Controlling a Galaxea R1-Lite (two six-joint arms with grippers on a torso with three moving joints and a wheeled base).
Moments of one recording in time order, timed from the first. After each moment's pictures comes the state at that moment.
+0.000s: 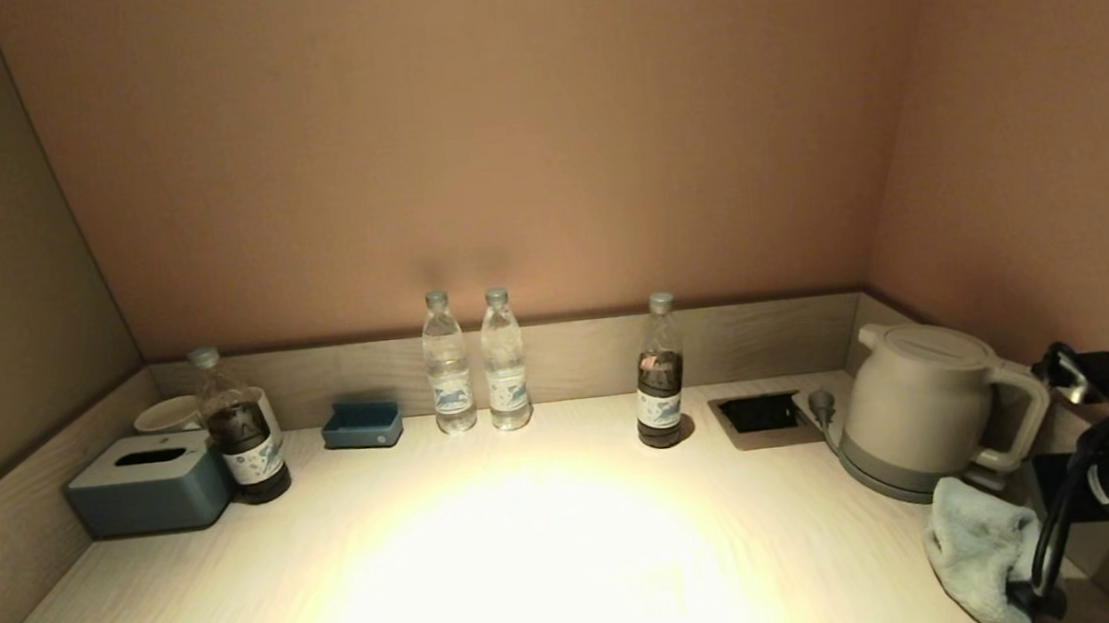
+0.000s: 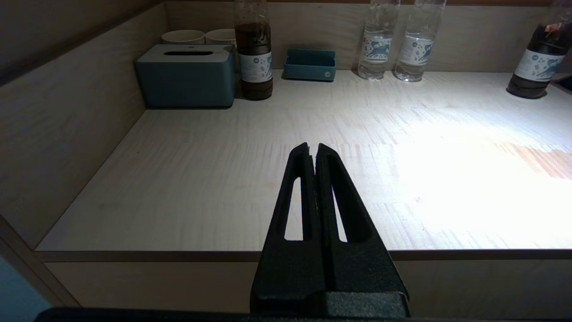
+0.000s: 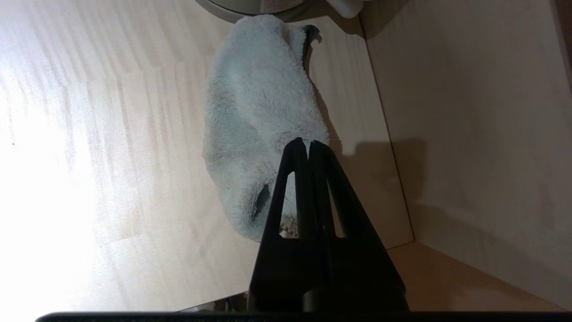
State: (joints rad) left arm -0.02 0.00 0.00 0.01 0.00 -0.04; right arm -0.37 1.64 -0.71 -0.07 0.01 -0.19
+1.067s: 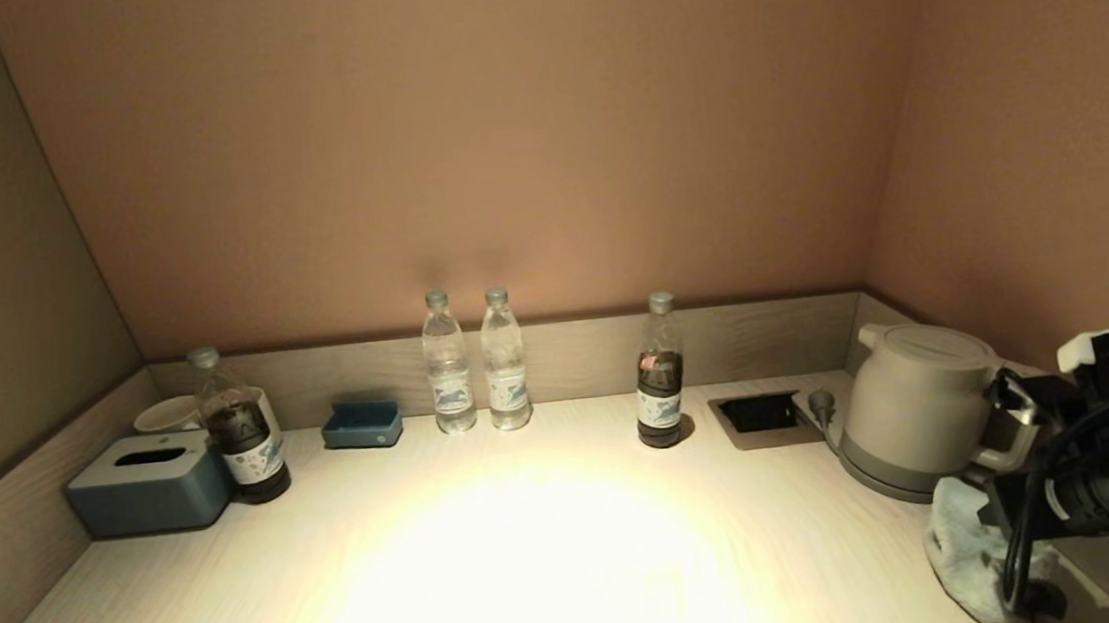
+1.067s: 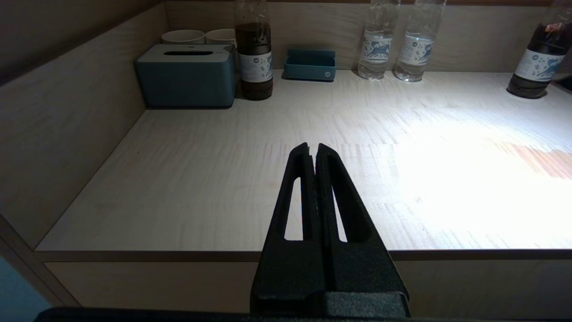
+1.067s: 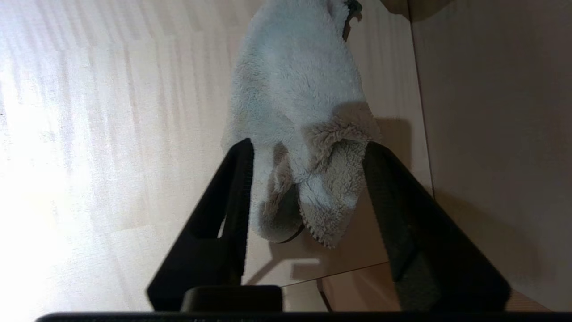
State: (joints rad) left arm -0.02 0.00 0.00 0.01 0.00 -0.04; right arm -0.31 1.72 -0.72 -0.07 0.00 -0.21
